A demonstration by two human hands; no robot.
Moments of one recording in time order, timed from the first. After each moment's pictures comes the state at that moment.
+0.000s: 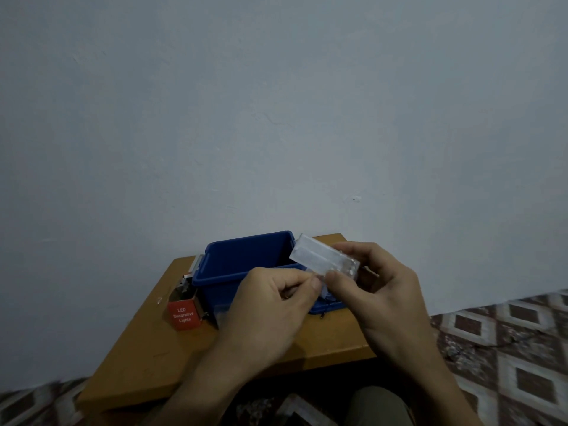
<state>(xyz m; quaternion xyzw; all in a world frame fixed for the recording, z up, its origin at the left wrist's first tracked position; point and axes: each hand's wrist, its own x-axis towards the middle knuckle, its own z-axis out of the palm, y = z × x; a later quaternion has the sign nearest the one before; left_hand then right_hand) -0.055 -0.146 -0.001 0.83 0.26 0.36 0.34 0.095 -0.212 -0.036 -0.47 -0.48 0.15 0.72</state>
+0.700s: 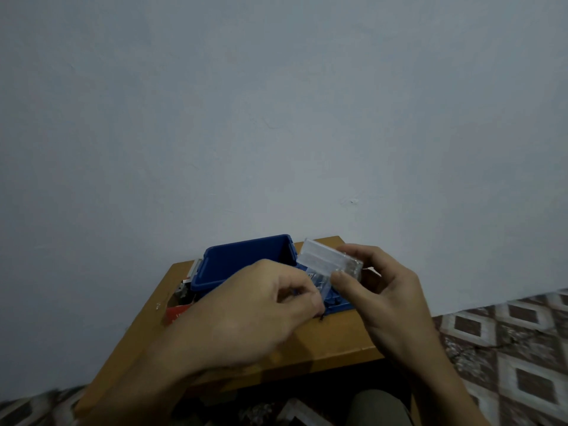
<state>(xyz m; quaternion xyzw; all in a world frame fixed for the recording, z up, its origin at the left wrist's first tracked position) -0.072 -0.158 0.049 0.92 0.26 0.15 0.26 0.105 -0.212 -0.036 -0.52 -0.47 0.13 0.70</state>
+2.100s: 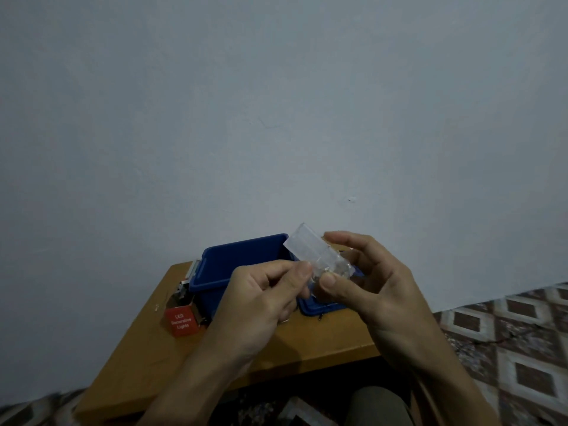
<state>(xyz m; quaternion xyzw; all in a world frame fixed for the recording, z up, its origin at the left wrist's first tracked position) -0.054 -0.138 0.000 0.76 0.17 0.40 0.49 0.099 -0.223 -0.023 -0.41 -0.51 0.24 0.71</state>
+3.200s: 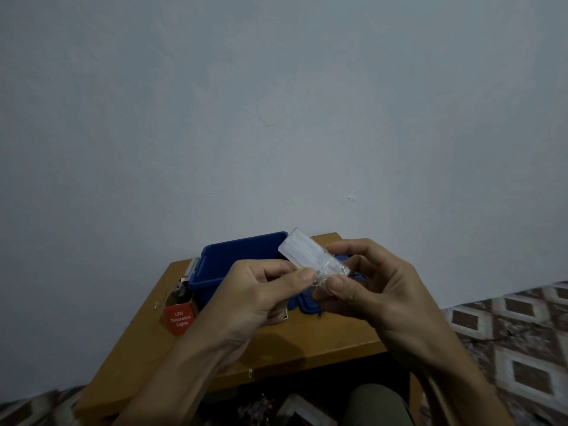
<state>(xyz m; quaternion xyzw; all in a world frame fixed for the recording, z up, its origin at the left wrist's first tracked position) -0.058 -0.125 0.009 0.74 0.17 0.30 0.57 0.104 -0.229 -0.020 -0.41 -0.49 0.31 0.71</state>
